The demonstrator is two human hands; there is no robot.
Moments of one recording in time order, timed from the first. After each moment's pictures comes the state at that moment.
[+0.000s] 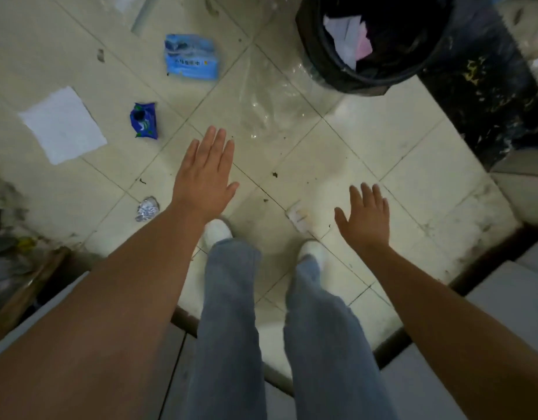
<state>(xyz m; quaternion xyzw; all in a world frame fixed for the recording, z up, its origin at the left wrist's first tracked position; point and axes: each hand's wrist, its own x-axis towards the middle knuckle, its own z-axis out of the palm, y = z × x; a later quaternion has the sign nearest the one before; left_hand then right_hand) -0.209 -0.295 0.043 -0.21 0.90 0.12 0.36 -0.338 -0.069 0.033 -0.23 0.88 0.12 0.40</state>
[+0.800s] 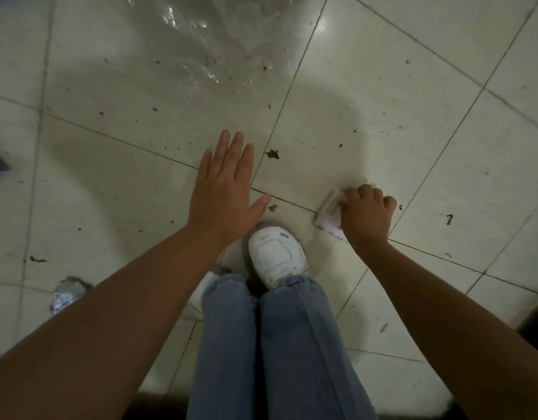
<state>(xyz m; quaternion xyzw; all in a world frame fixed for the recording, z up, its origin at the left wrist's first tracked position) -0.215 -0.233 -0.299 -0.08 0.93 0.22 0.28 -0.264 -0.016 -0.322 -0.07 0.93 0.10 0.36</state>
